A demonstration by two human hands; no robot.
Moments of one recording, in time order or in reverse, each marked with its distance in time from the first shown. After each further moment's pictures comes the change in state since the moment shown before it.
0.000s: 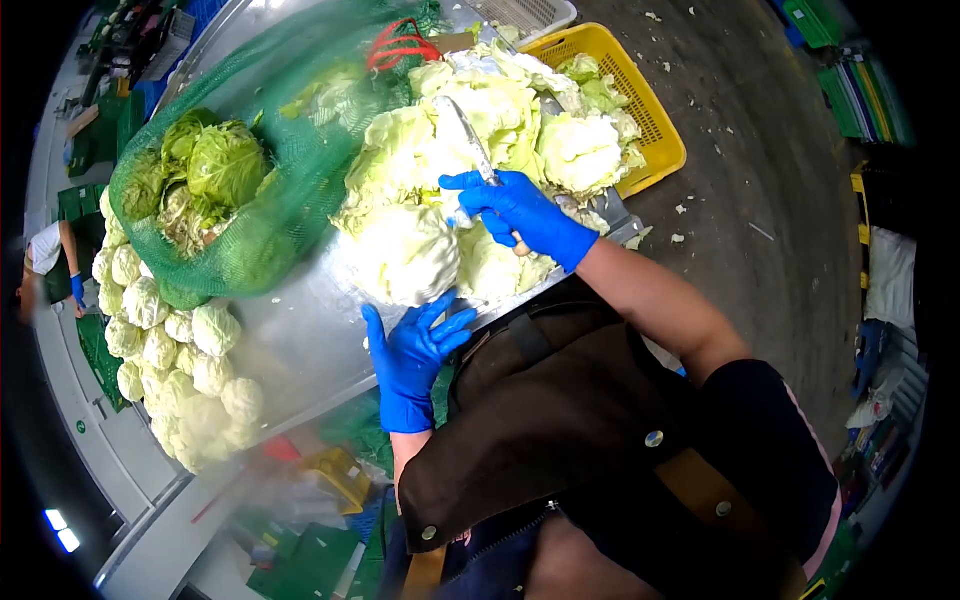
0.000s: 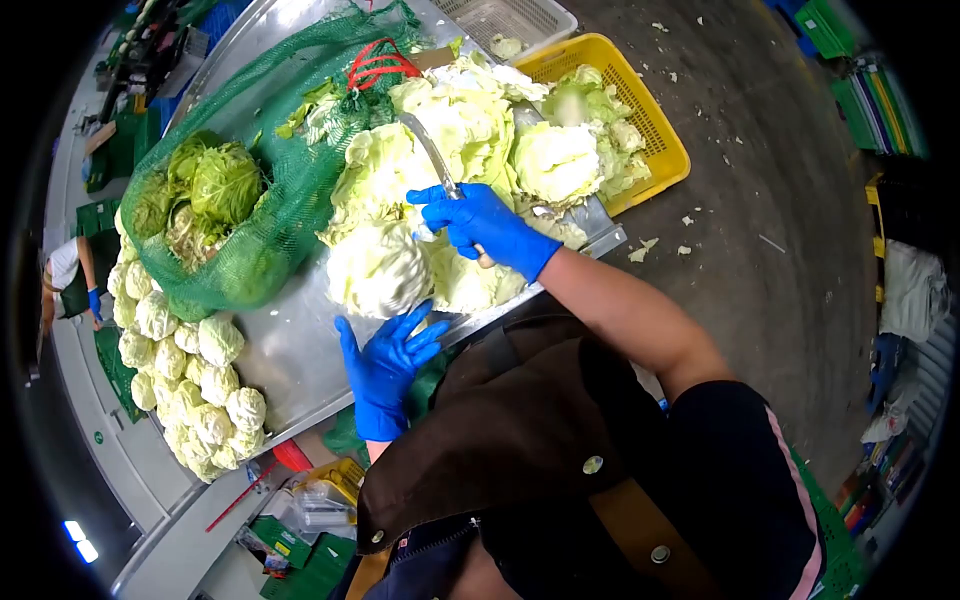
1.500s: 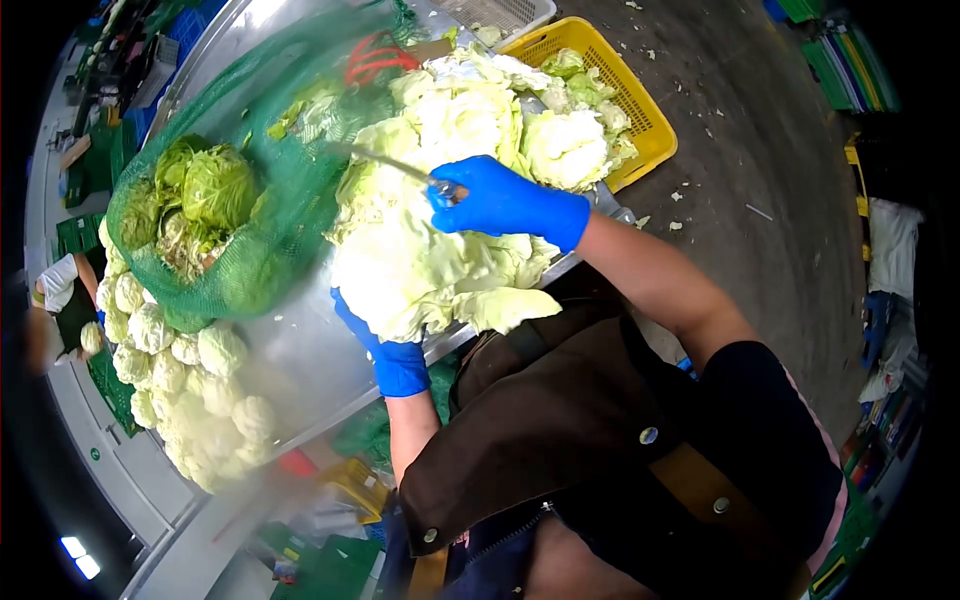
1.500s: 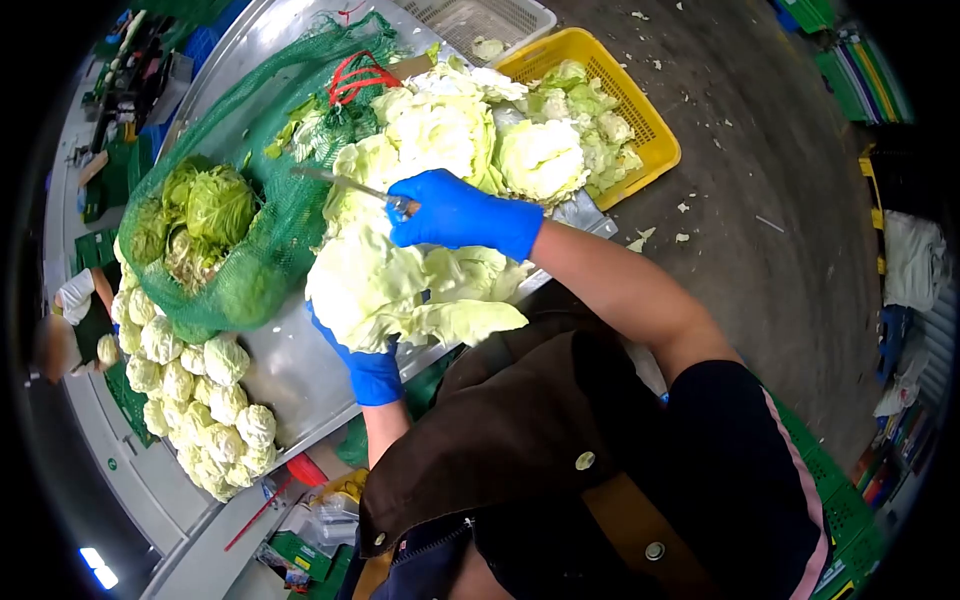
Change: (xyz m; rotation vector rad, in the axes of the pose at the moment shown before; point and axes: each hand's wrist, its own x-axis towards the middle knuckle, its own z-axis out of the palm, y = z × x) left_hand 0.045 0.016 0.082 1.243 0.254 1.126; right_hand 0.007 -0.031 0.006 -0.568 -0.031 -0.286
